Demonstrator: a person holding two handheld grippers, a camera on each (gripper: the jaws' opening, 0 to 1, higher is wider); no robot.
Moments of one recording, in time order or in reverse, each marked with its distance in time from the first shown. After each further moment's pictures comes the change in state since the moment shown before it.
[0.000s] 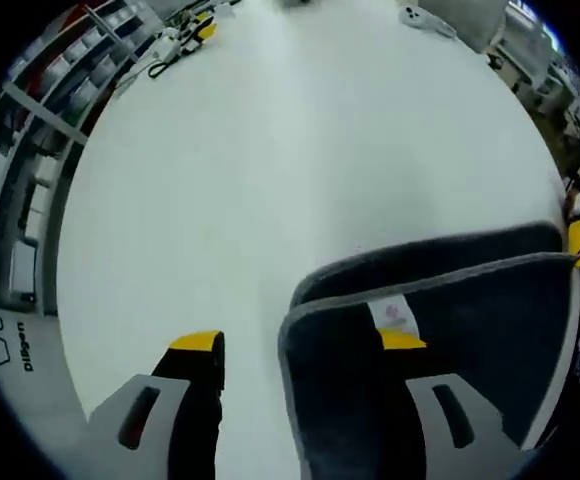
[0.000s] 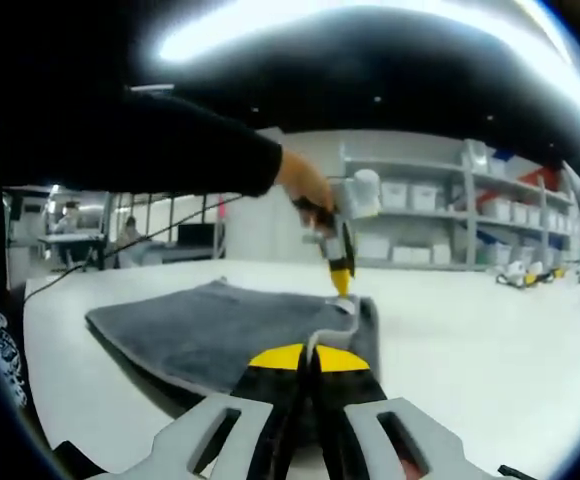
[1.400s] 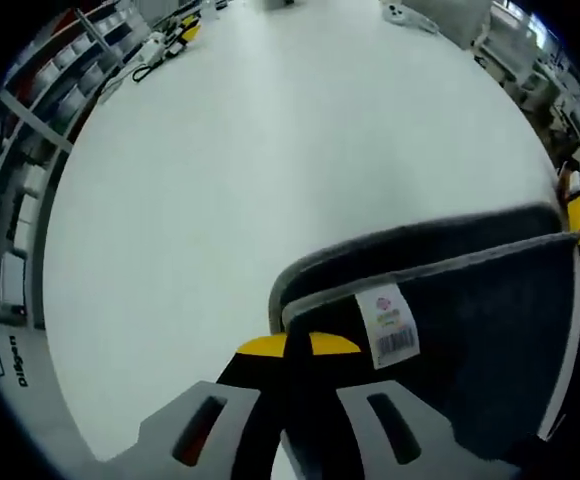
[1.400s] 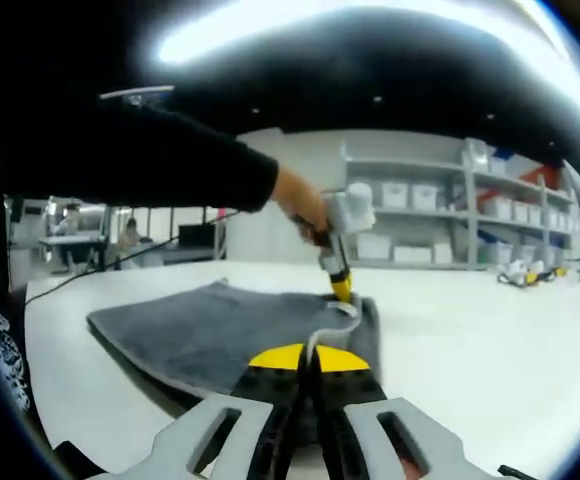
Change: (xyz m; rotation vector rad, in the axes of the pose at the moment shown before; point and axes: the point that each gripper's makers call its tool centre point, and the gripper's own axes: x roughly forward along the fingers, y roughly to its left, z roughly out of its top) left arm 0.016 -0.010 -0.011 0.050 -0.043 -0.041; right arm 0.003 0.002 0.001 0.006 -0.003 0.013
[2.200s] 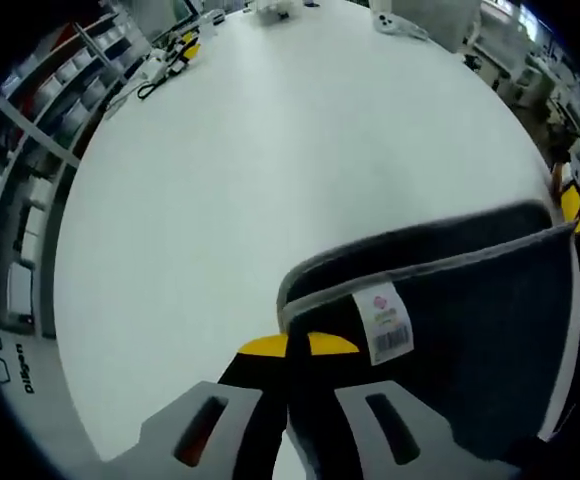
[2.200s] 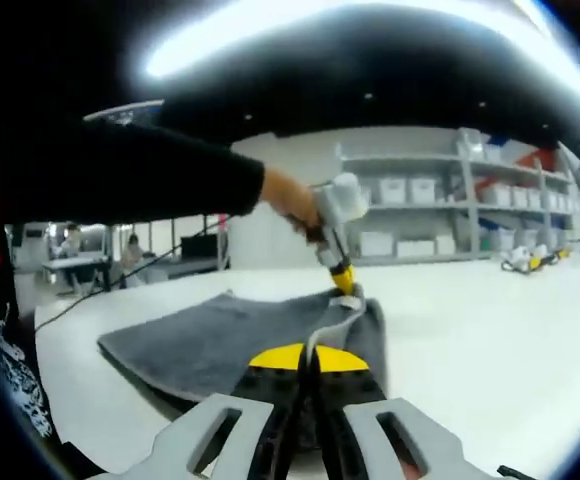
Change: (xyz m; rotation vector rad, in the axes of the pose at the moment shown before) left arm -0.022 0.004 0.004 0.022 -0.044 0.025; right arm -0.004 -0.004 0.011 0.117 -0.010 0.015
